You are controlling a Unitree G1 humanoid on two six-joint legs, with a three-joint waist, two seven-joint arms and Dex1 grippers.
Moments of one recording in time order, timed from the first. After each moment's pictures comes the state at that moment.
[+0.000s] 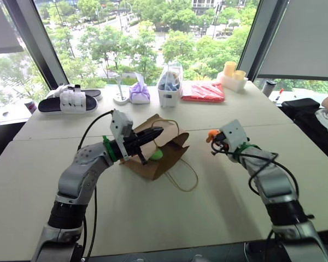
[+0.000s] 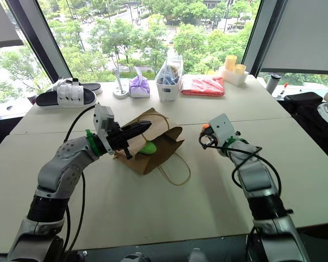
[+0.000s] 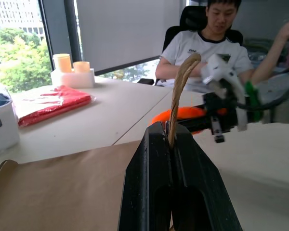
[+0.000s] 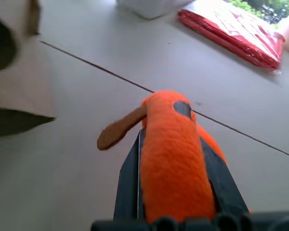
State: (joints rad) left arm -0.56 0.40 0.02 -0.15 -0.53 0.41 -0.81; right arm -0.48 -0.54 0.03 -0.27 0.02 0.72 0.44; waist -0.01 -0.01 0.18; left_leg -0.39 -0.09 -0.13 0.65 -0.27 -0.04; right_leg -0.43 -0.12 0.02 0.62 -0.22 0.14
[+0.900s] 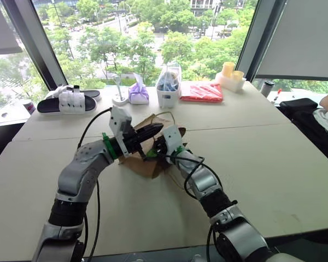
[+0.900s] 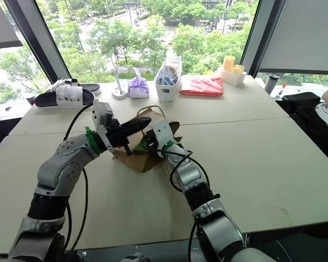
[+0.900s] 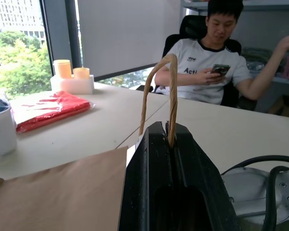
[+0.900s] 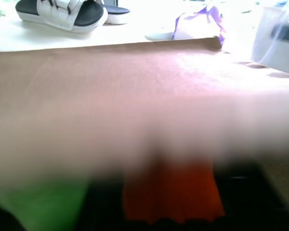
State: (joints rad) left arm -0.56 0.39 0.03 -0.16 -0.56 0.43 -0.77; right arm -0.77 0.02 0.21 0.57 -0.03 0.13 0.19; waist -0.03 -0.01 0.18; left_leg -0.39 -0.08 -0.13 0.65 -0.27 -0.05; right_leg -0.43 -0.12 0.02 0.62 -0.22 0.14
